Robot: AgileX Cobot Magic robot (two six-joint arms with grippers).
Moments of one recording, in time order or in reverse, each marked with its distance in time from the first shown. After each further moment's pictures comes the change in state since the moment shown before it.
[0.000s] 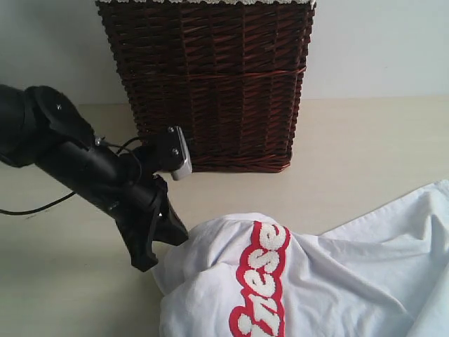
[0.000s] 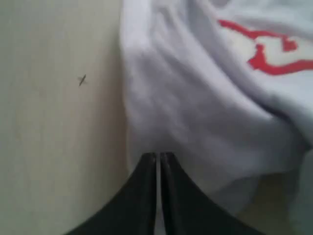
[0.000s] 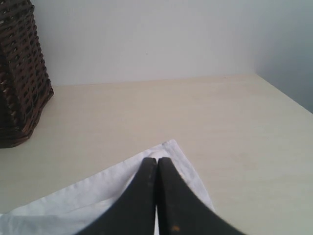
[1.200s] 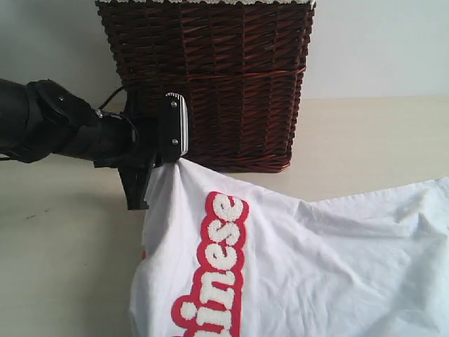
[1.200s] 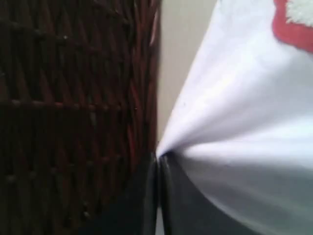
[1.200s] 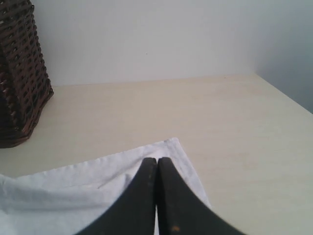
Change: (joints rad) left arm -0.006 0.009 -0.025 -0.134 -0.543 0.618; right arm 0.000 0.000 0.000 0.000 0.000 0.000
